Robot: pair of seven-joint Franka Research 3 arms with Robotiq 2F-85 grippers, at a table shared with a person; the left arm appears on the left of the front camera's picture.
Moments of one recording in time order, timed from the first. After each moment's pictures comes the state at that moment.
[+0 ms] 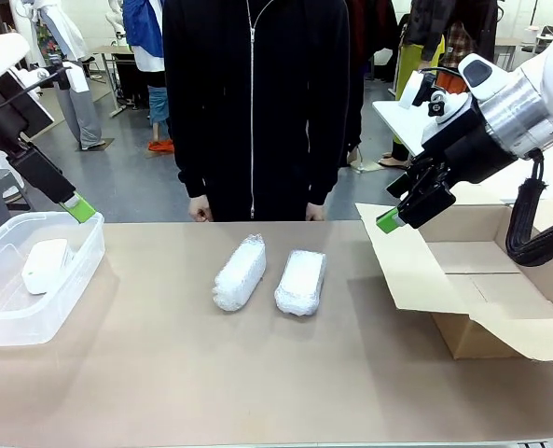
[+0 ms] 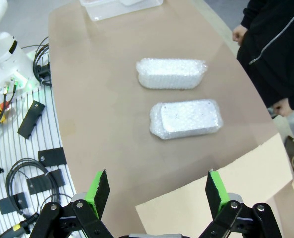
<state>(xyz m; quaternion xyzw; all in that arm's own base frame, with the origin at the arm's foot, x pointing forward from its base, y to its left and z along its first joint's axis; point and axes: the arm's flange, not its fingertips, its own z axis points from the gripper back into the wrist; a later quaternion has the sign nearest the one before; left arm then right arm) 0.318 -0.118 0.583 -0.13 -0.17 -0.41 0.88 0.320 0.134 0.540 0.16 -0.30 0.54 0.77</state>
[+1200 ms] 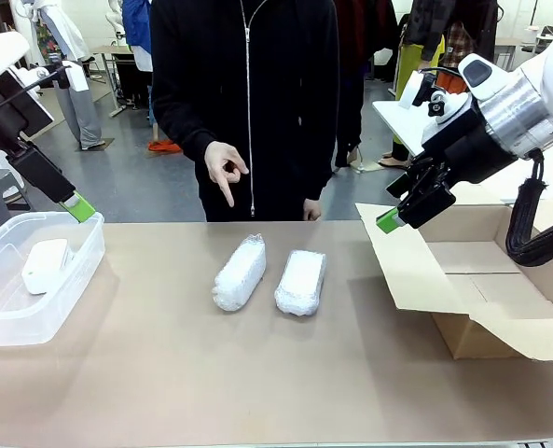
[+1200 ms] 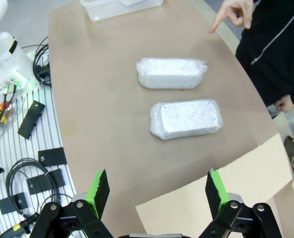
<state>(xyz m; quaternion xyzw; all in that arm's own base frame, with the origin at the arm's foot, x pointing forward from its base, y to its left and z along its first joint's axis) 0.317 -0.119 0.584 -0.13 -0.17 -0.41 0.88 0.320 0.134 0.540 0.16 -0.30 0.54 0.77</state>
